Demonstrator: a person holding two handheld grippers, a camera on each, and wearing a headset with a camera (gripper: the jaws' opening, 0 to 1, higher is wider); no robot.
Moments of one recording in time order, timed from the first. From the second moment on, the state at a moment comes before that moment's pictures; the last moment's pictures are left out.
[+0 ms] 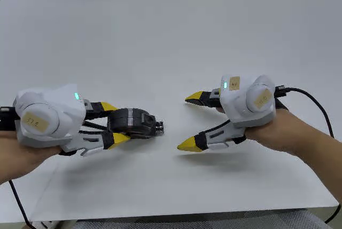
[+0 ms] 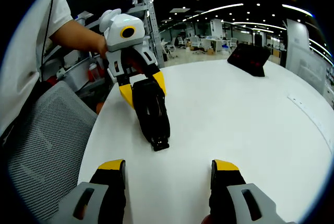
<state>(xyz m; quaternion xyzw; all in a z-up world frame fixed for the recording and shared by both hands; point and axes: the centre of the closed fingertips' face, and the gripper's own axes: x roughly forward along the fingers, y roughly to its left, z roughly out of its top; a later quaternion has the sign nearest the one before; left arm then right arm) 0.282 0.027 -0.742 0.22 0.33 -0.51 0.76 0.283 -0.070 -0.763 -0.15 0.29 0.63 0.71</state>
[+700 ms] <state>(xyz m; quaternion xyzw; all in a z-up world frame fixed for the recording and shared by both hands) 0.282 0.030 -0.745 0.28 0.35 -0.53 0.72 0.278 -0.053 -0.765 -0.17 0.28 0.65 0.68</state>
